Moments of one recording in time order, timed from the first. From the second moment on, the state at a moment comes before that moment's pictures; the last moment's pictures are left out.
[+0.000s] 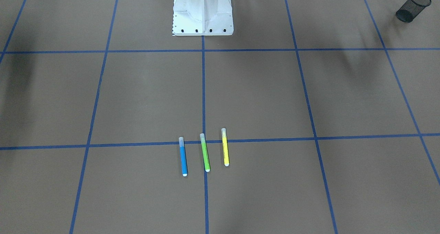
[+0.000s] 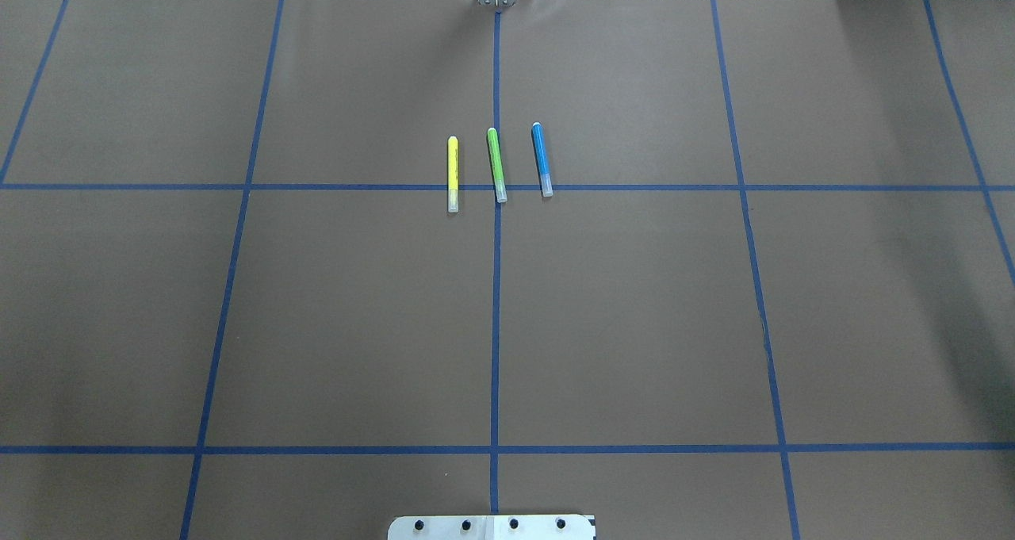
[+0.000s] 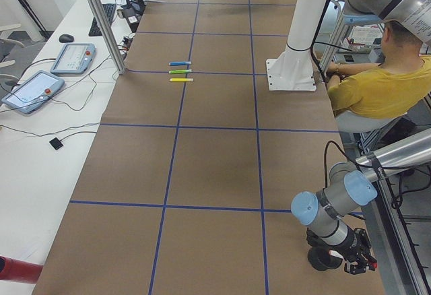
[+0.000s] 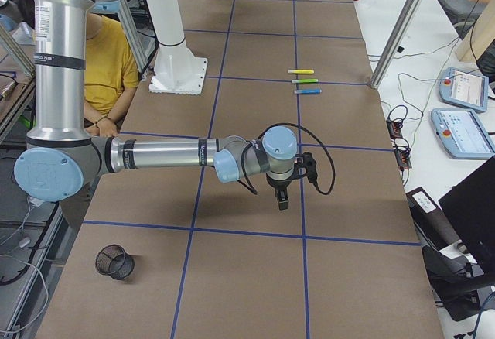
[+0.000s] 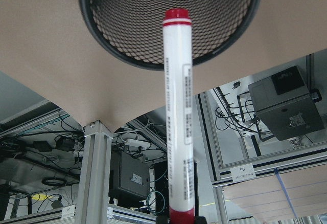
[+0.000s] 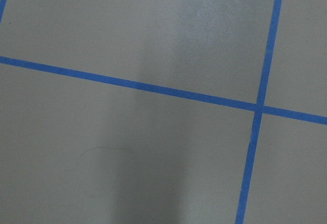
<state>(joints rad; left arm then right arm) -1.22 -0.74 -1.84 -1.38 -2.05 0.71 1.42 -1.65 1.70 -1.31 2.40 0.14</state>
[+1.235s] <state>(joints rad) -1.22 -0.80 -1.86 -1.37 -2.09 0.74 1.42 -1.65 1.70 -1.31 2.40 0.14</state>
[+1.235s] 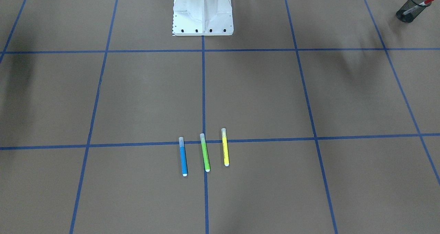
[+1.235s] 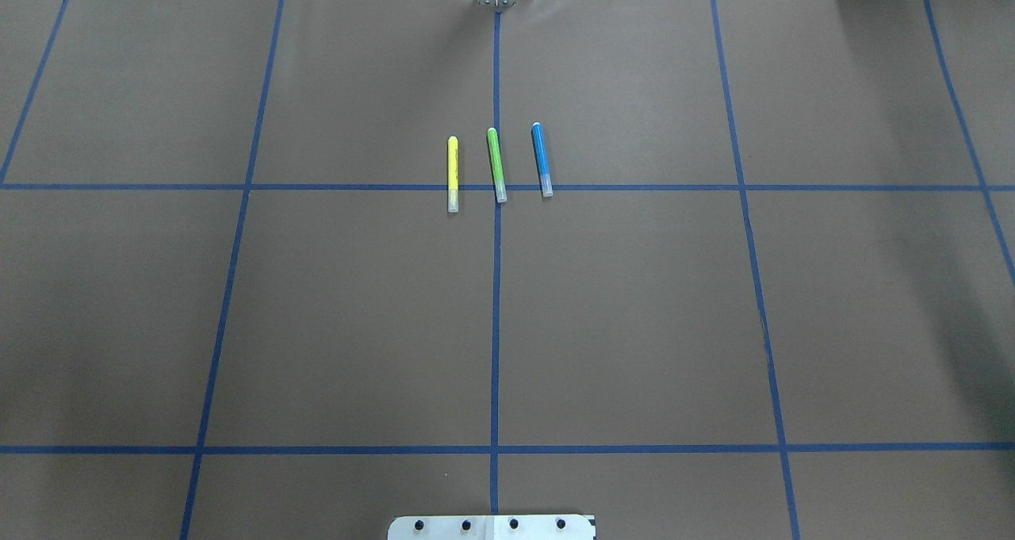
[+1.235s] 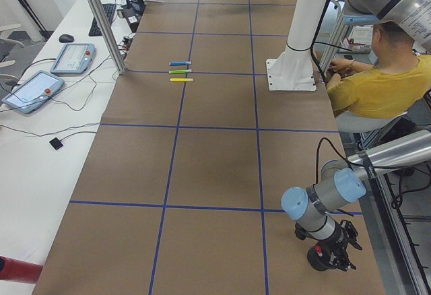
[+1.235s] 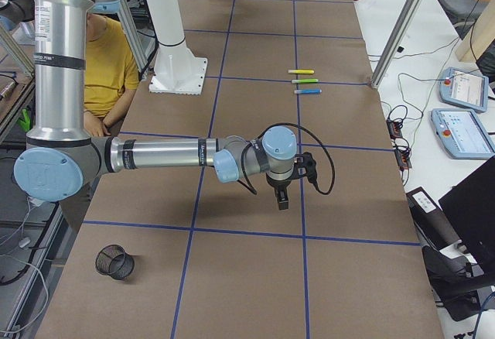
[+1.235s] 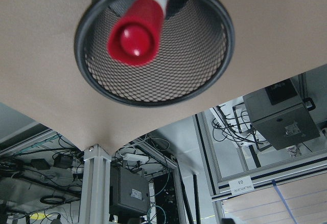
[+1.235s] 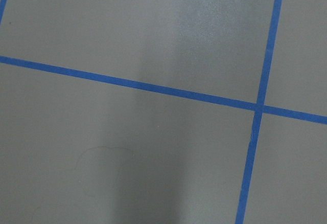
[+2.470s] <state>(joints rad) -1.41 -1.13 -2.19 -0.96 -2.20 0.69 1.42 -1.65 1.70 -1.31 2.40 0.14</state>
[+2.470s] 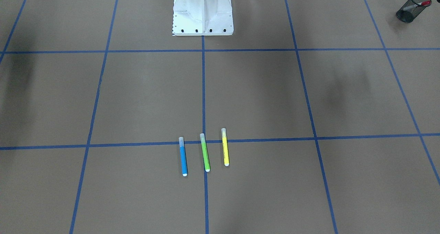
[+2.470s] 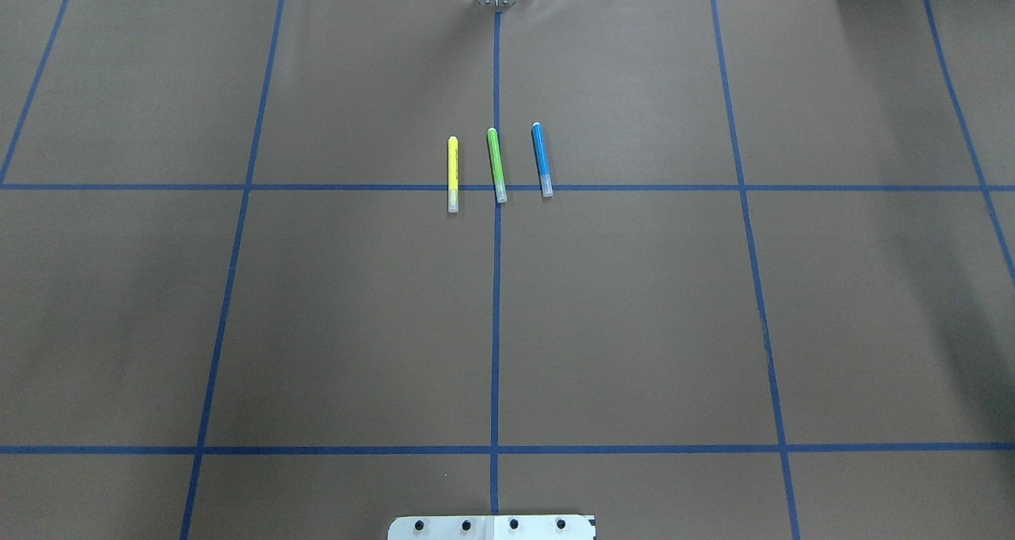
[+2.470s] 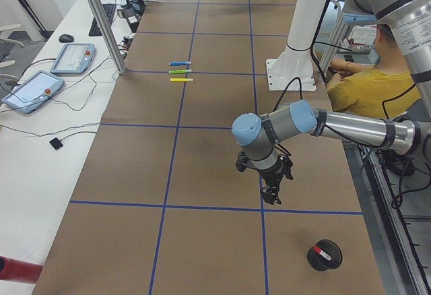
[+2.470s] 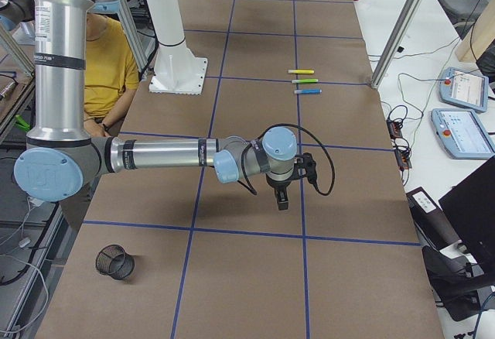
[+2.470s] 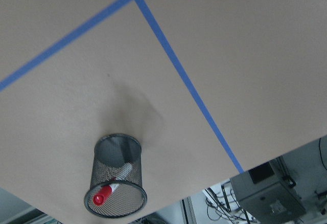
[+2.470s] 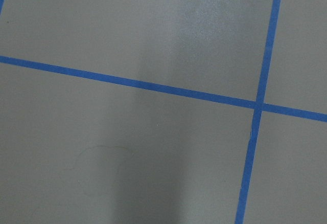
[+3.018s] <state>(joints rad) -1.44 -1.41 -2.11 -0.99 -2.25 0.38 1.42 -1.63 1.70 -1.31 2.40 0.14</state>
